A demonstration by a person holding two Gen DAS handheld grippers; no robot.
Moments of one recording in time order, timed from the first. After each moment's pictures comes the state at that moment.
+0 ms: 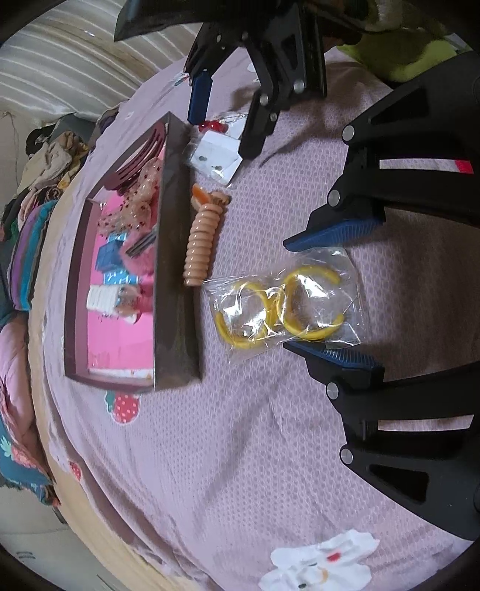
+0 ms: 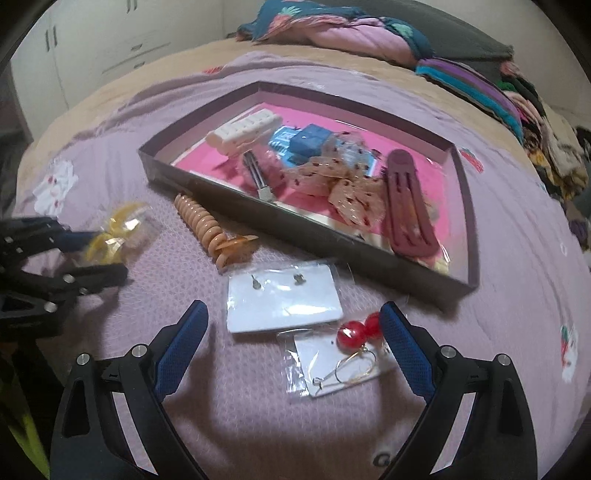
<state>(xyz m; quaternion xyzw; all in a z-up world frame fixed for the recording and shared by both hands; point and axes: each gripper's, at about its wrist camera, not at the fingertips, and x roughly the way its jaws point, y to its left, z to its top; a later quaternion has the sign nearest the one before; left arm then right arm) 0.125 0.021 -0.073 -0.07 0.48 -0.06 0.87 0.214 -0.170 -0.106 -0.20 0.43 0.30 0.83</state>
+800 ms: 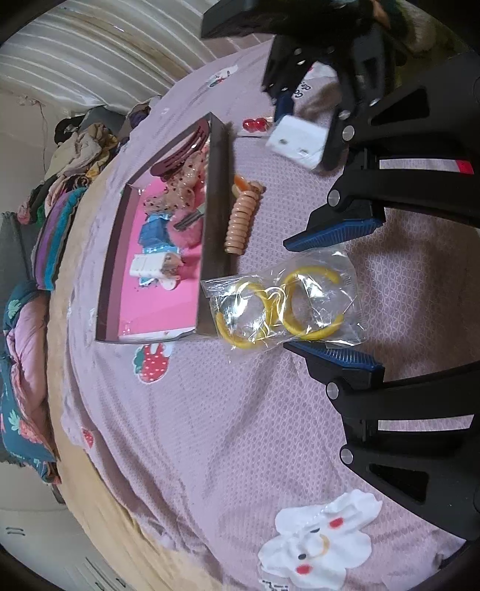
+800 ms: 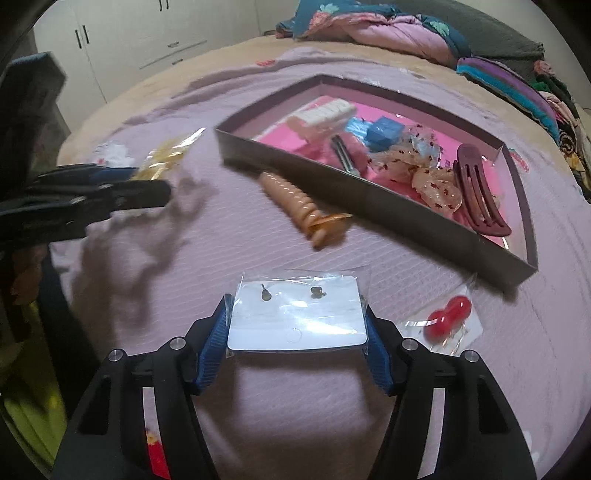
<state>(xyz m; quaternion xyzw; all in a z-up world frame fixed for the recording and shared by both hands) 0.115 0.053 -0.042 -0.10 0.45 -0.04 0.89 0.164 -0.164 -0.101 -0.15 0.43 0.38 0.81</state>
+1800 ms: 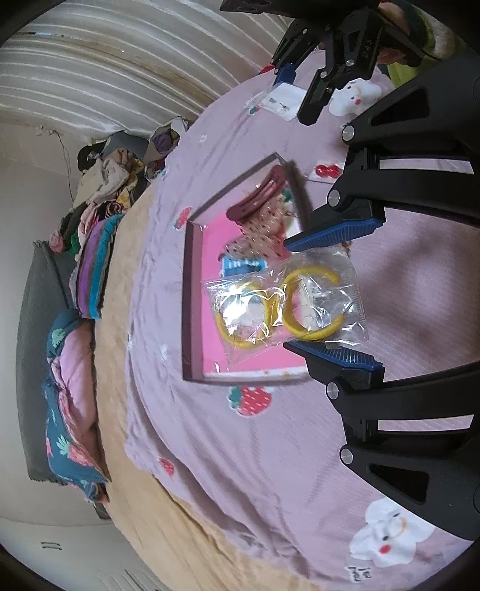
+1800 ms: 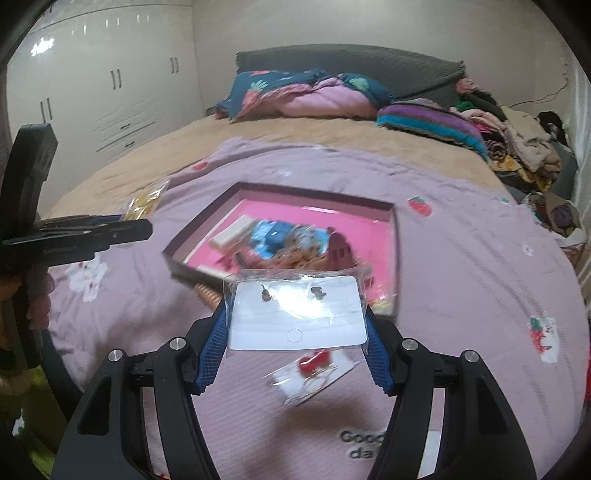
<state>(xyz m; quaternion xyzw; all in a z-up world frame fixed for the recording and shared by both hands) 0.155 0.025 0.029 -0.08 0.38 -0.07 0.92 0.183 -0.246 -0.015 -0.08 0.33 0.27 0.90</state>
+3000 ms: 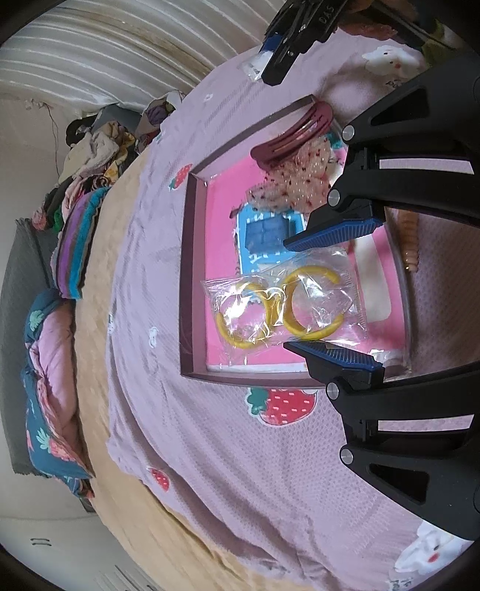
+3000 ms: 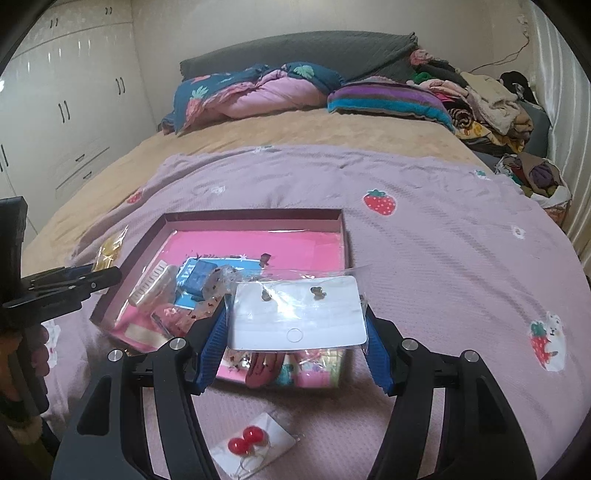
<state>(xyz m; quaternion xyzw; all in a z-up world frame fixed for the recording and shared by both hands) 0.244 0.036 -0.013 -0.08 0.41 -0.03 0.91 0.289 -0.251 -0.038 -0.02 0.37 0.21 0.90</state>
